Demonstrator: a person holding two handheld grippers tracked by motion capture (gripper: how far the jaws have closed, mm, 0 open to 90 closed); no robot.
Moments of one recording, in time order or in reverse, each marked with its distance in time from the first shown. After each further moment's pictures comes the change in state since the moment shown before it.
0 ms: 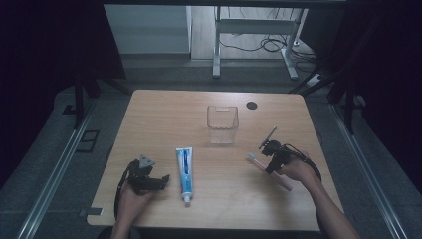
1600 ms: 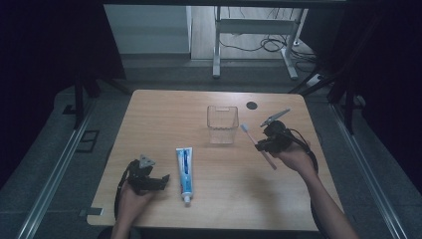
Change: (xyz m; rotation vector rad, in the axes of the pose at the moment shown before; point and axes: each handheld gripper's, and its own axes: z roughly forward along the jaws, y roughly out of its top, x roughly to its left) left arm 0.001 0.000 0.000 0.006 0.000 0.009; right arm 0.011 0.024 -0.070 -0.417 -0.017 0.014
